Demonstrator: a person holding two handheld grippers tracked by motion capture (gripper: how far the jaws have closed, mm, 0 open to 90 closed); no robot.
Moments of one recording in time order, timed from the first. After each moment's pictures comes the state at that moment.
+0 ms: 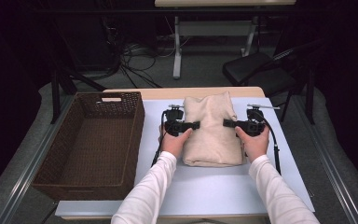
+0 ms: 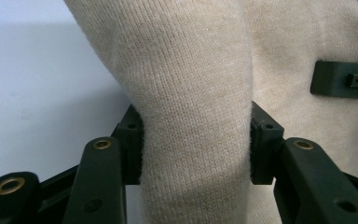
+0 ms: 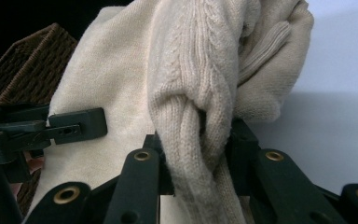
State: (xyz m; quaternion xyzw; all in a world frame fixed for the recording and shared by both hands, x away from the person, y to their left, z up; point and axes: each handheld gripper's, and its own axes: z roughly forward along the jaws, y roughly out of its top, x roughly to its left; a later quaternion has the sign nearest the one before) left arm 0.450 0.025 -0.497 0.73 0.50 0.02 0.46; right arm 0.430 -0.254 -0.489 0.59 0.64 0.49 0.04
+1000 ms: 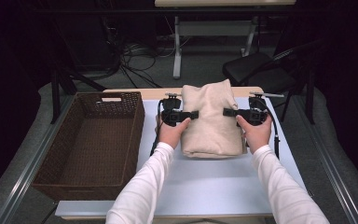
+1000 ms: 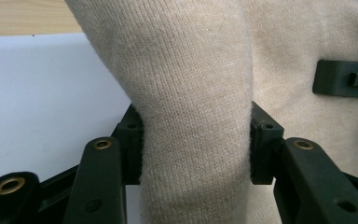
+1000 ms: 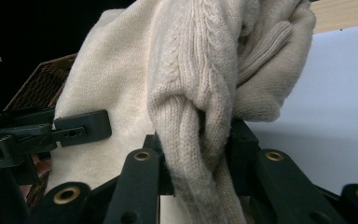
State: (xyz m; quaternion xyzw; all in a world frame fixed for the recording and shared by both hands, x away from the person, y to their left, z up) left arm 0.456 0.031 -0.455 0.73 0.50 0.03 0.47; right arm 0.436 -0.250 -0.445 0.59 0.63 0.50 0.04
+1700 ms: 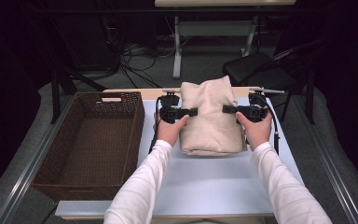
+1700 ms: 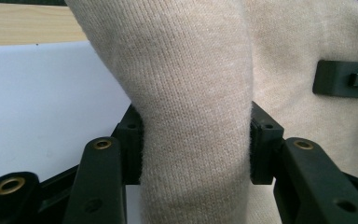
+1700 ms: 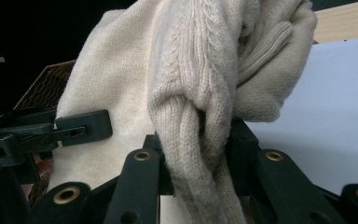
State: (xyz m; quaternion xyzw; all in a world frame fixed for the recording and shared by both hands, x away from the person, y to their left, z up) left arm 0.457 0.036 -0.443 0.73 0.50 0.03 0.47; right arm 0.438 -0.246 -0.431 0.58 0.64 0.50 0.04
